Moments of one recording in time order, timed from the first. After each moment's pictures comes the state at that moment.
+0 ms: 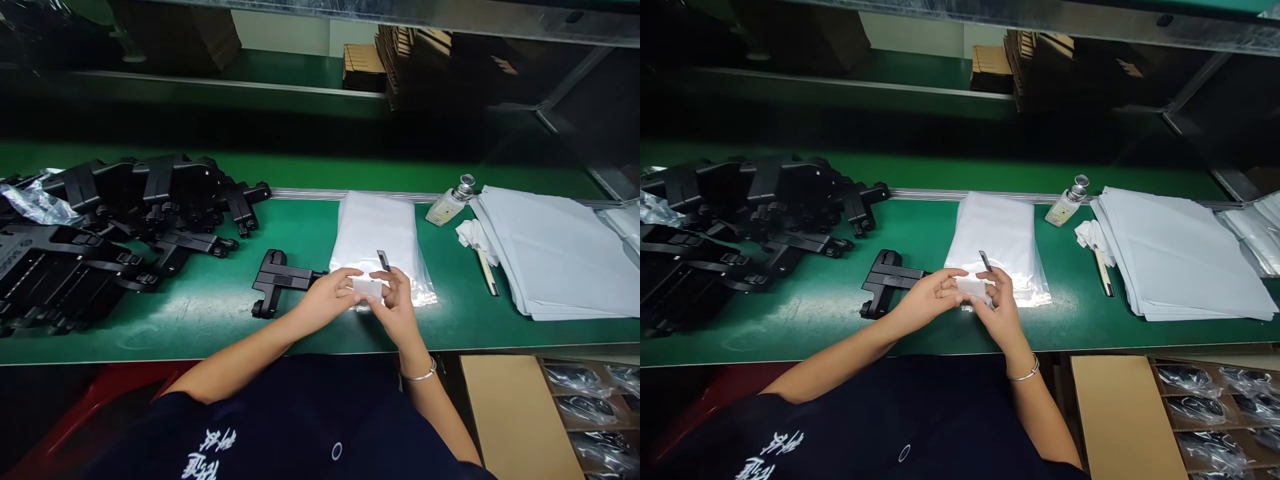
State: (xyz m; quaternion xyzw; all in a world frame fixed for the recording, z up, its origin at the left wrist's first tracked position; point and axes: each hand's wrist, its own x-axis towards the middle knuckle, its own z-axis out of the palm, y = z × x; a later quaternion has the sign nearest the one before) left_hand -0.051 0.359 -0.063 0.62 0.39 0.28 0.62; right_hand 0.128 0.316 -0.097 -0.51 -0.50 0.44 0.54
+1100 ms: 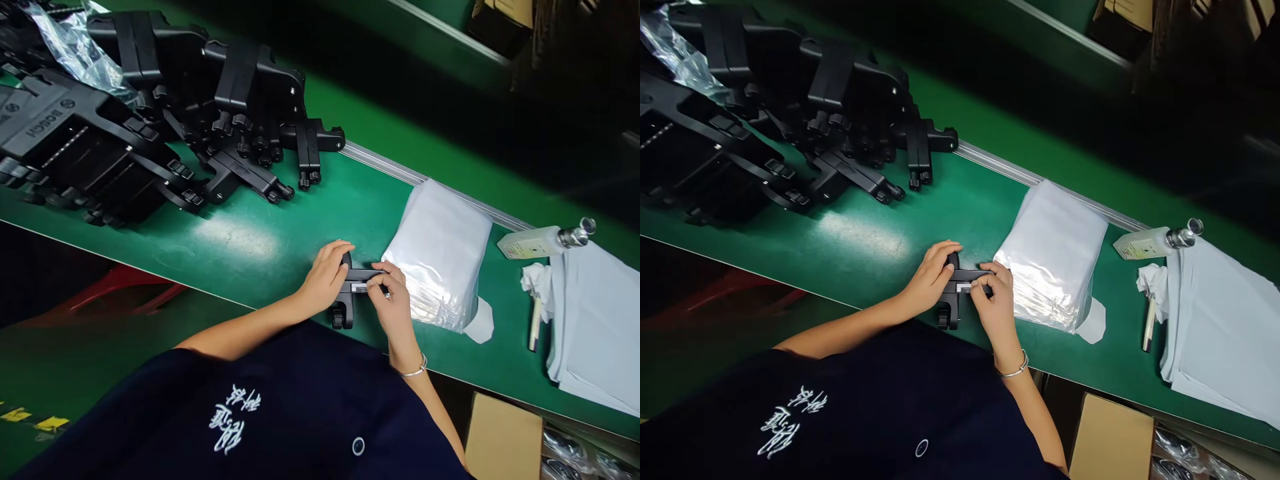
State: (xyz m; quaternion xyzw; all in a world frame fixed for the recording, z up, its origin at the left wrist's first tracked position) left_hand -0.132 0.349 -0.130 0.65 0.57 0.37 0.34; right_hand 0.039 0.351 -0.103 -0.59 -0.64 0.38 0.32
